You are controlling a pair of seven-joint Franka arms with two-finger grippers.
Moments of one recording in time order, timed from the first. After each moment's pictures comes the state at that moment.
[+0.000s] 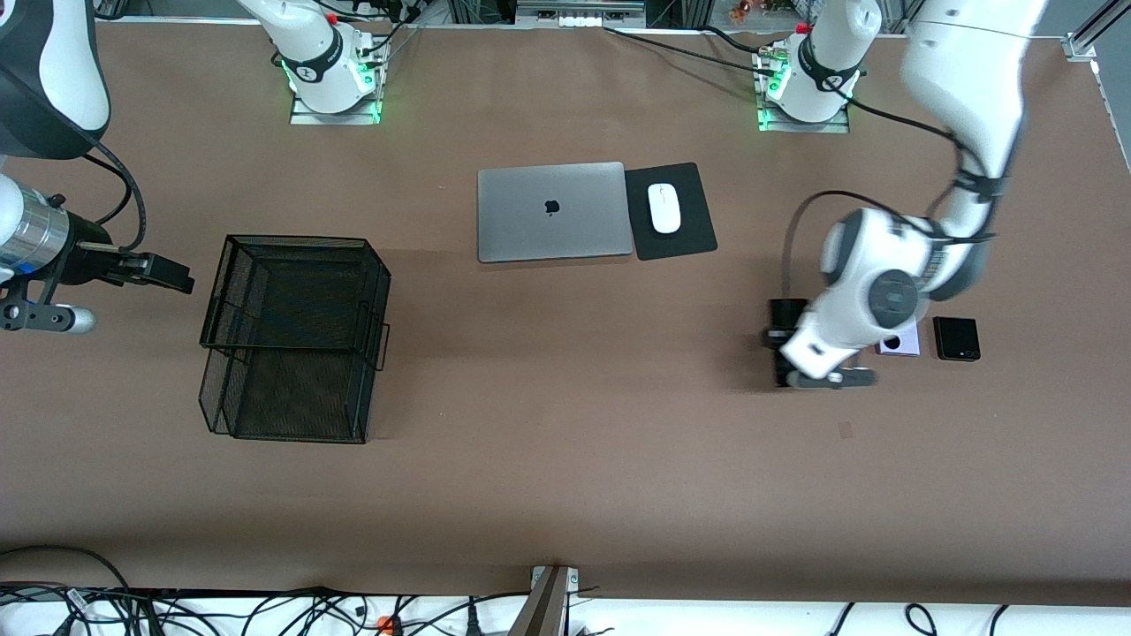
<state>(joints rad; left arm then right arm) -0.22 0.52 -0.07 -1.85 0.02 2.24 -0.38 -0.07 0.21 0.07 -1.55 -0.01 1.68 0.11</state>
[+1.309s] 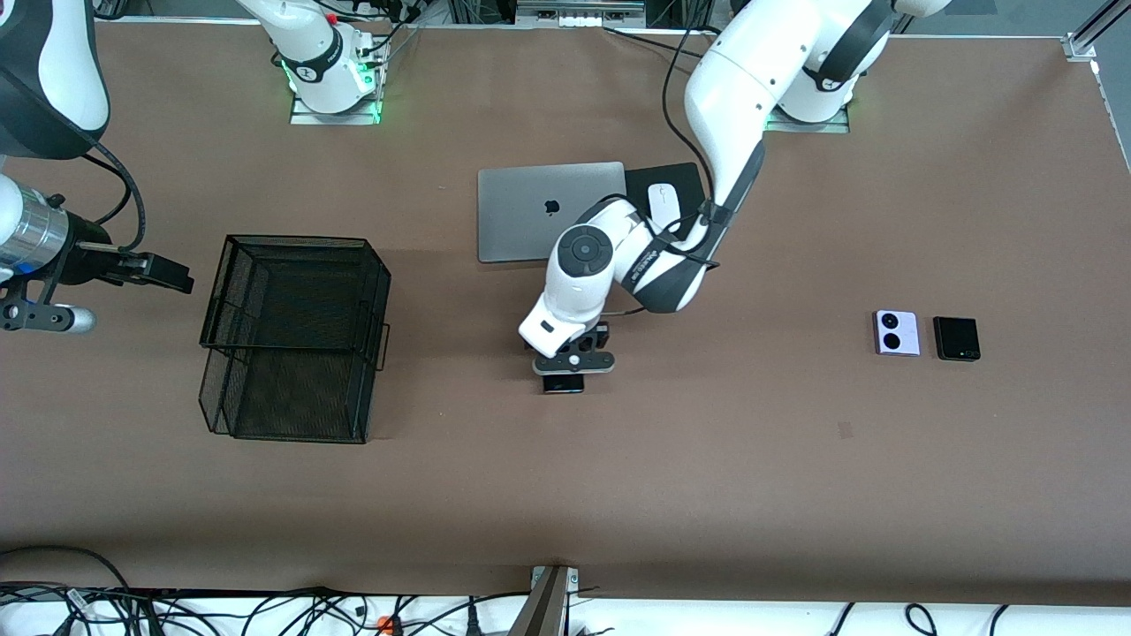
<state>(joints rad) -0.69 1.00 -0.05 -1.15 0.02 2.33 -0.81 -0.07 0.21 0.07 -1.55 -0.01 1.67 0.11</state>
